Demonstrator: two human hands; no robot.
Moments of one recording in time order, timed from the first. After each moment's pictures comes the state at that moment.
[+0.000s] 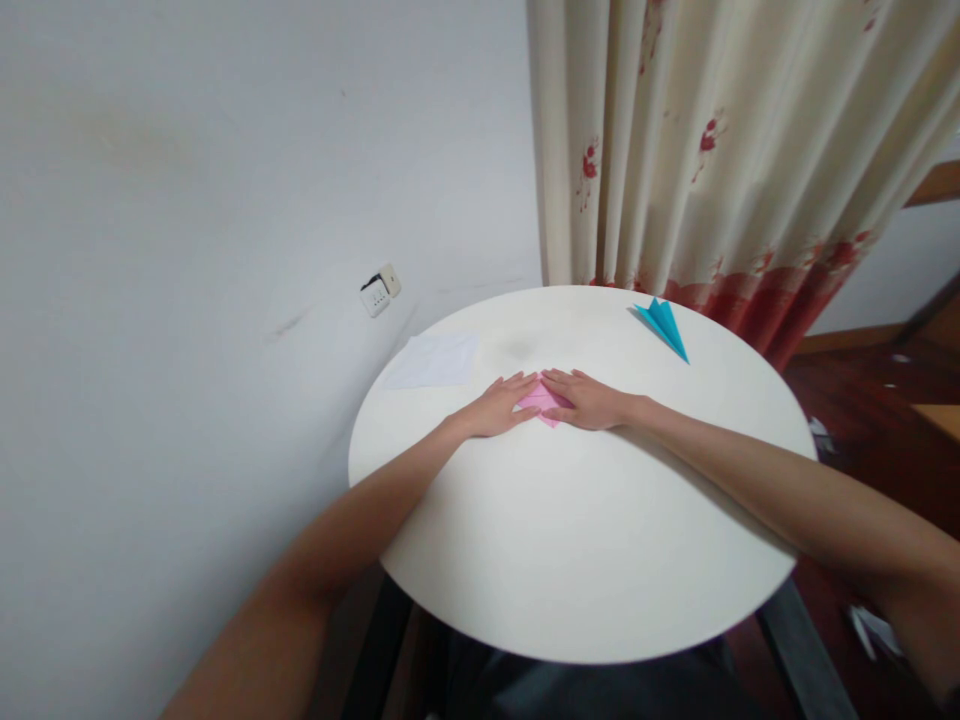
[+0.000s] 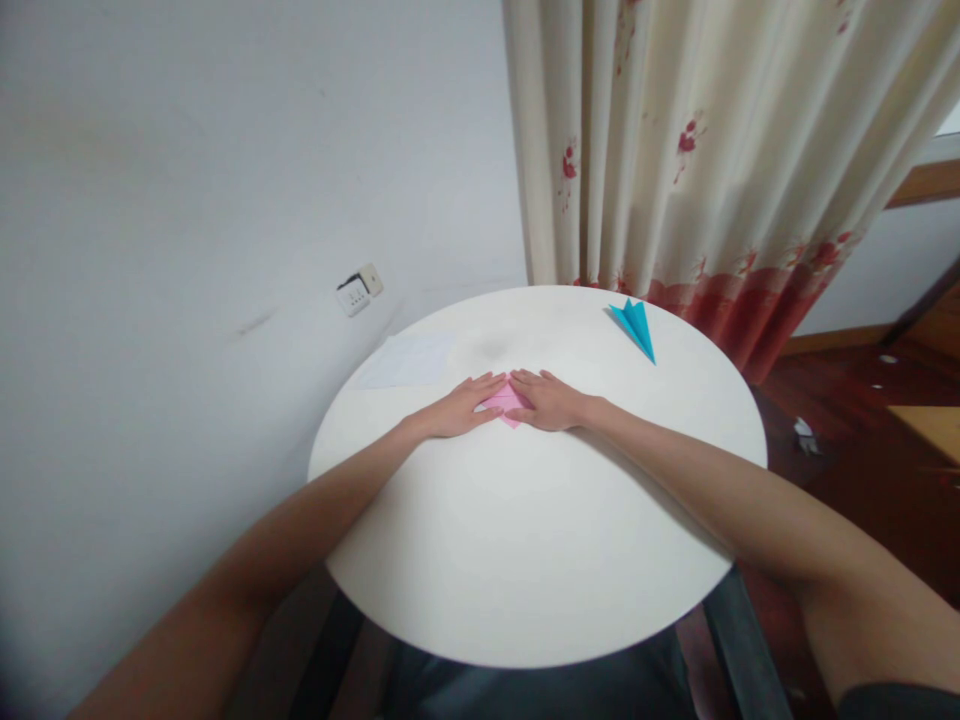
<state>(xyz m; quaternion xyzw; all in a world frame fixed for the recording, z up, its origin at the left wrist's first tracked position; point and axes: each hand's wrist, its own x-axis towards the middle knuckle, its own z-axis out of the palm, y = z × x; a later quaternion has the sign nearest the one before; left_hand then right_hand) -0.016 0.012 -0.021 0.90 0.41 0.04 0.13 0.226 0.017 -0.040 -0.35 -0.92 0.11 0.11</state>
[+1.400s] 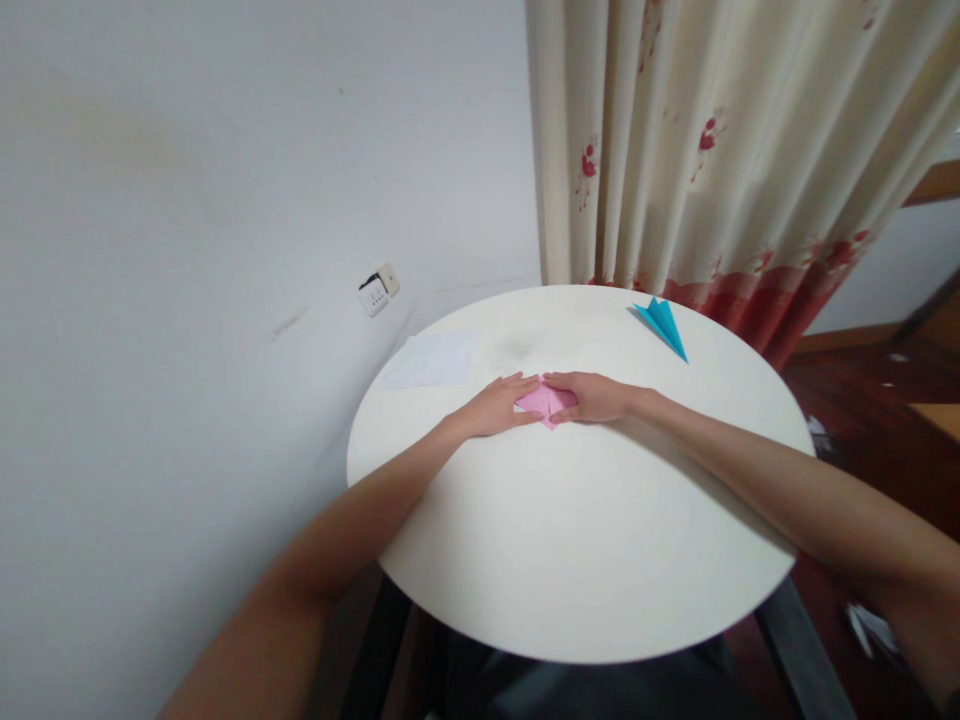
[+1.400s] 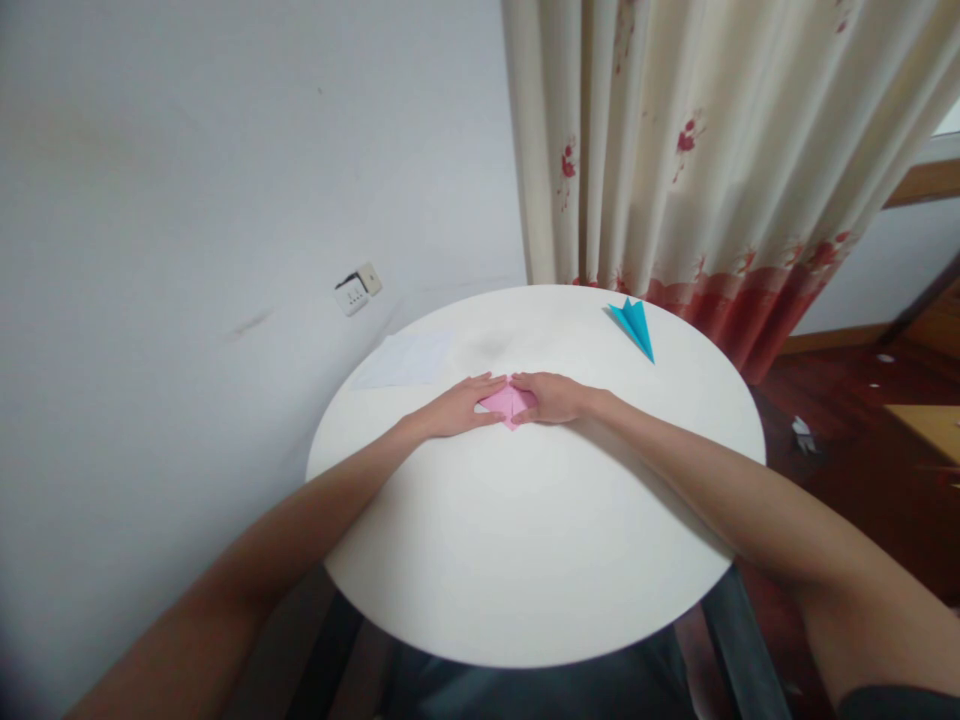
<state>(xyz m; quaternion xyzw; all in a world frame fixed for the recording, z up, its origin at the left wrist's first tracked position) -0.014 0.010 -0.017 0.90 0.41 0.06 0.12 0.234 0.021 -0.024 -0.34 -0.92 0.15 0.13</state>
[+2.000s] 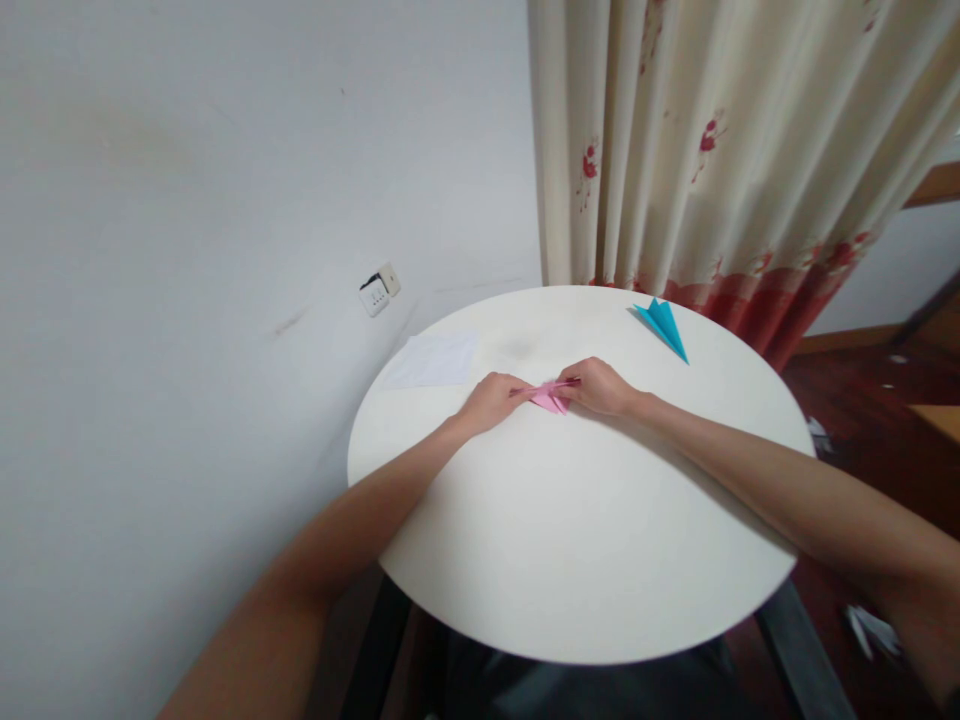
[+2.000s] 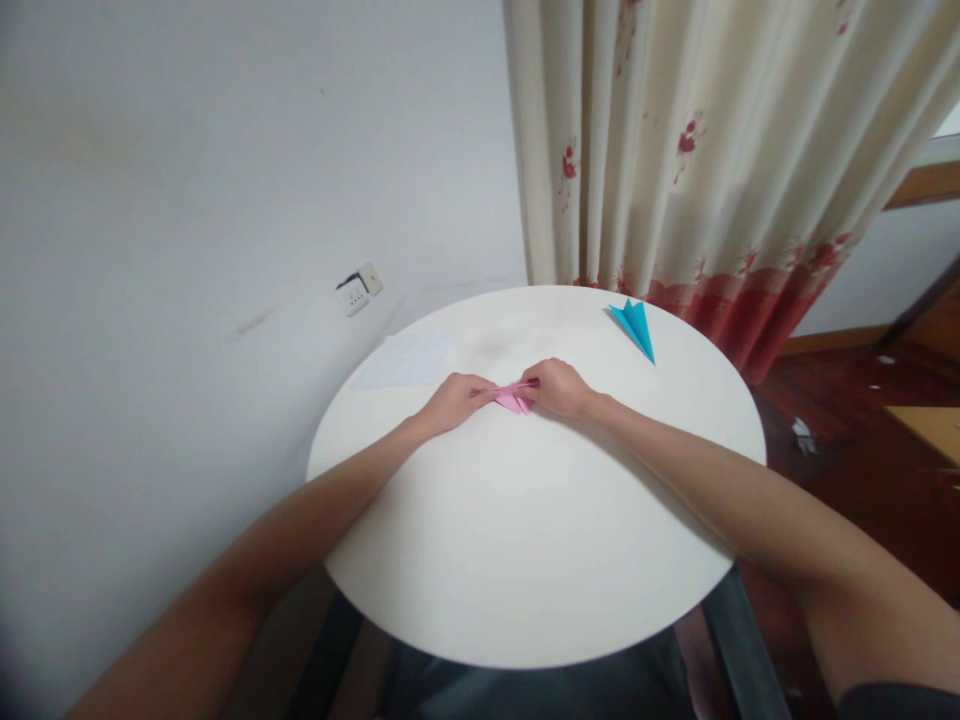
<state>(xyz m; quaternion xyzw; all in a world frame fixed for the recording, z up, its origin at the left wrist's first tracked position) -0.016 0.019 -0.023 0.86 0.41 0.25 0.20 0.233 0.018 -0.019 -0.42 -0.86 0.15 0.27</state>
